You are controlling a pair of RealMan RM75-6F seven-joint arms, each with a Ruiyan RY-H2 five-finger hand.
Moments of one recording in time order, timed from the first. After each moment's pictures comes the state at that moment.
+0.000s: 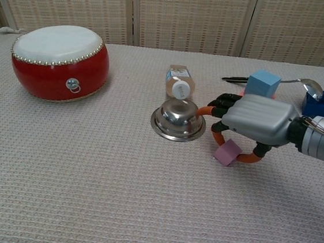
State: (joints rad) left arm -0.19 -1.08 0.04 -1.53 1.51 1.27 -0.24; right arm 0.79 -1.54 -0.04 -1.23 -1.57 0.90 -0.36
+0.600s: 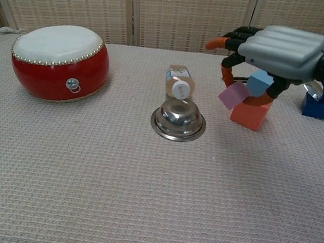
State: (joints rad) left arm -0.20 -1.06 0.05 -1.55 1.53 1.25 -0.31; right arm 0.80 -1.33 0.09 -1.45 -1.54 0.98 -0.36
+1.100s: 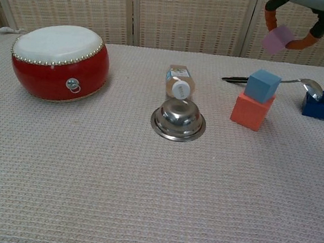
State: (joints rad) left arm -0.21 -1.06 0.06 -1.54 1.53 1.22 -0.34; right arm 0.82 -1.14 0.18 -1.48 -1.36 0.91 -0.47
